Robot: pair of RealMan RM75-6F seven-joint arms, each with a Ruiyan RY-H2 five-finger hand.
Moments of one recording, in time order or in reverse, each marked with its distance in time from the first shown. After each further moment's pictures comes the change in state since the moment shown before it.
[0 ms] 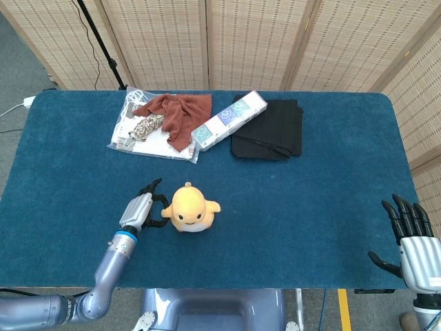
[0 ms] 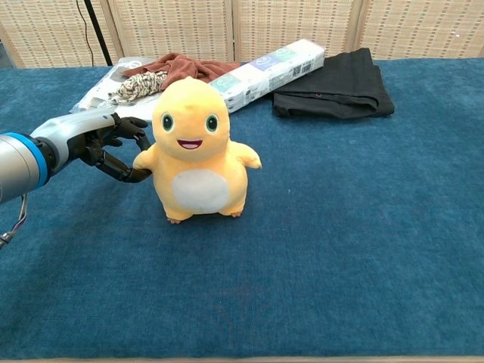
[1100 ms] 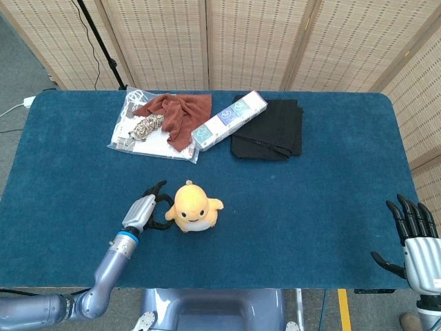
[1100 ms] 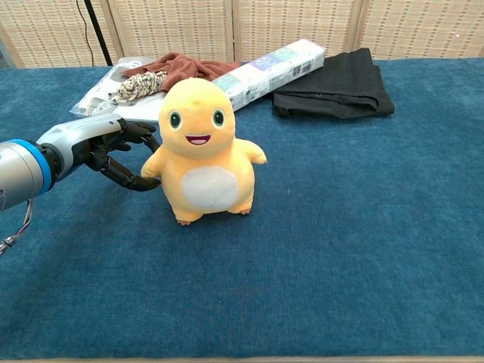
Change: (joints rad) left arm 0.011 -0.003 0.015 0.041 0.075 -0.070 -0.079; right arm -0.010 0.006 0.002 0.008 -0.006 0.023 0.022
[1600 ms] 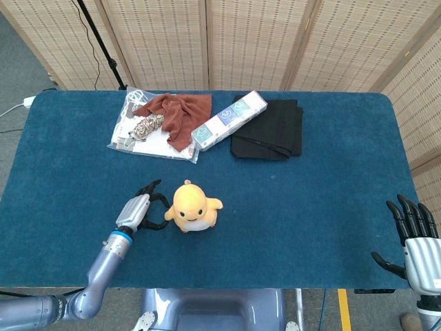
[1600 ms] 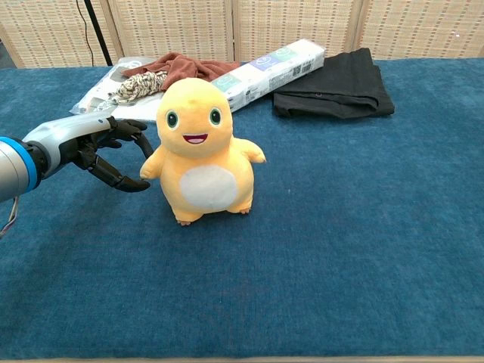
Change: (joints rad) left arm 0.017 0.033 0.008 0.002 0.029 -0.013 -0.005; right arm 0.000 0.002 -0.001 -0.002 0.001 -0.004 -0.004
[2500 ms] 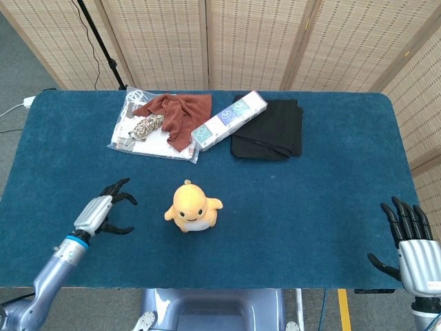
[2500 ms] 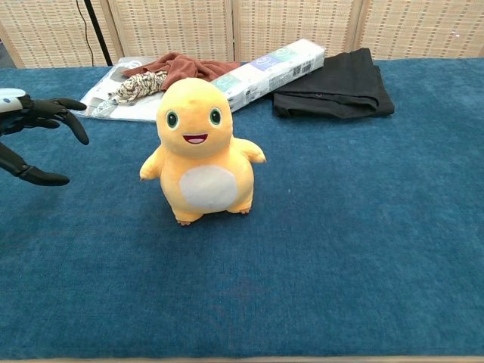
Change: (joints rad) left arm 0.143 0.287 0.077 0.002 0.406 -0.072 -0.352; right arm -0.006 -0.025 -0.007 -0.002 -0.016 0.012 -0.055
